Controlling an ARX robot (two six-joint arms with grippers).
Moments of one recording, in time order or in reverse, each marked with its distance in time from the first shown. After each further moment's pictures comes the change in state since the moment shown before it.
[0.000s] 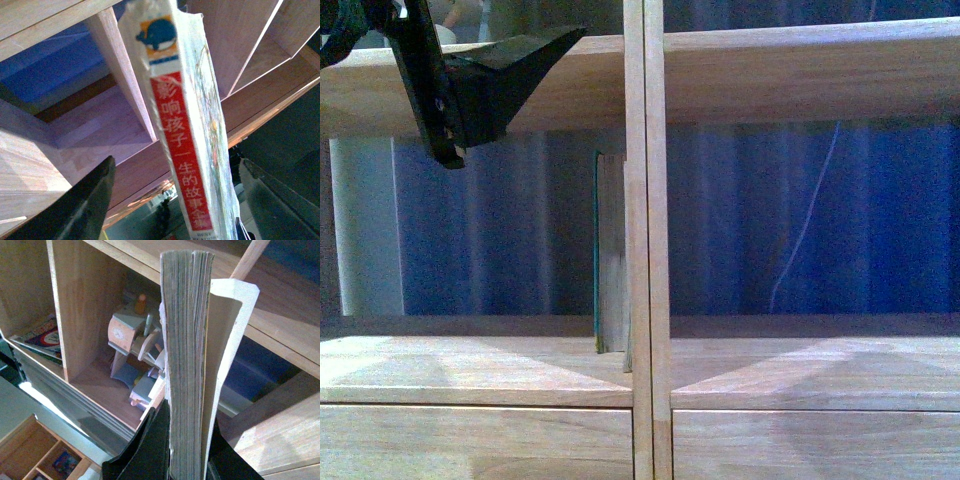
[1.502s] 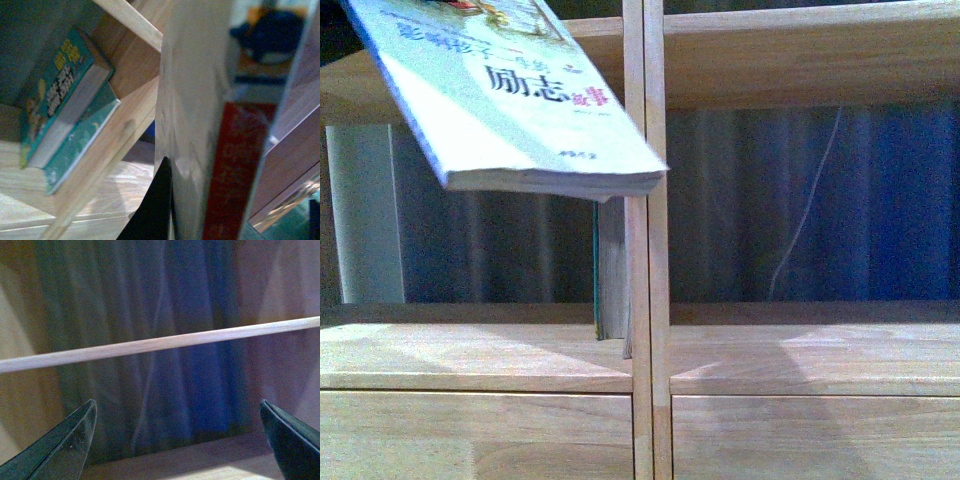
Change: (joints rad) left arm 0.220 -0.097 0.125 -0.505 0.027 0.644; right arm -0.613 -0.179 -0.274 0.185 0.045 -1.045
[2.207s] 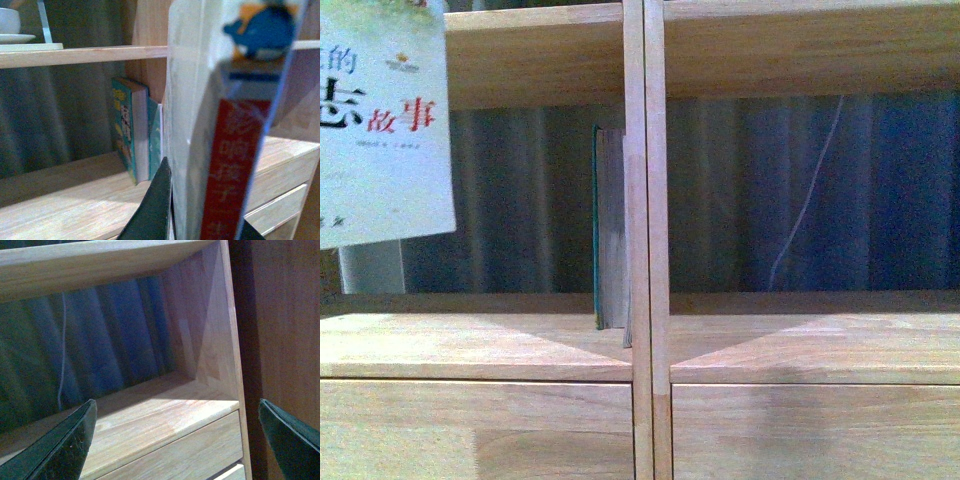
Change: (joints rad) left arm 0.177 -0.347 -0.225 -0.145 0.061 0.718; right arm -0.136 -0.178 -0.243 -0.185 0.098 0.226
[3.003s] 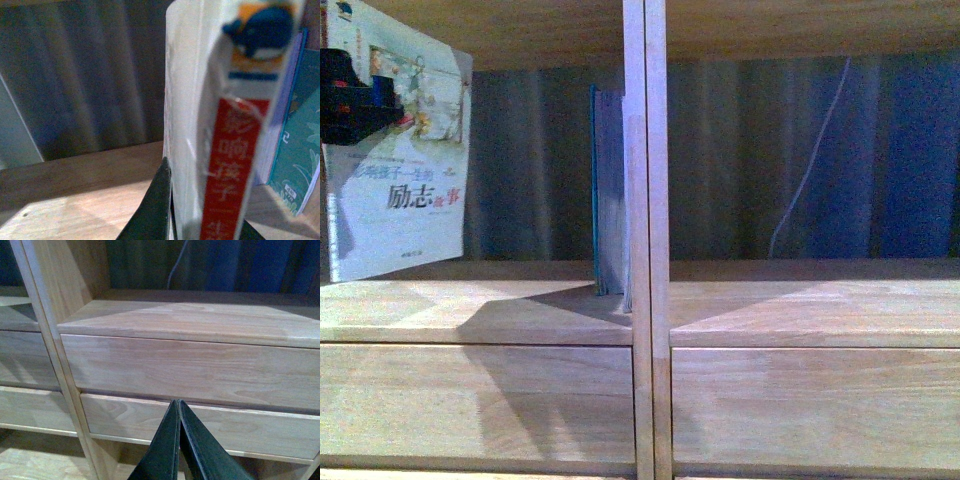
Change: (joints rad) left arm -0.051 0.713 0.360 0.246 -0.290 0.090; right arm -0.096 -0.317 -0.239 -0.428 -0.671 -0.043
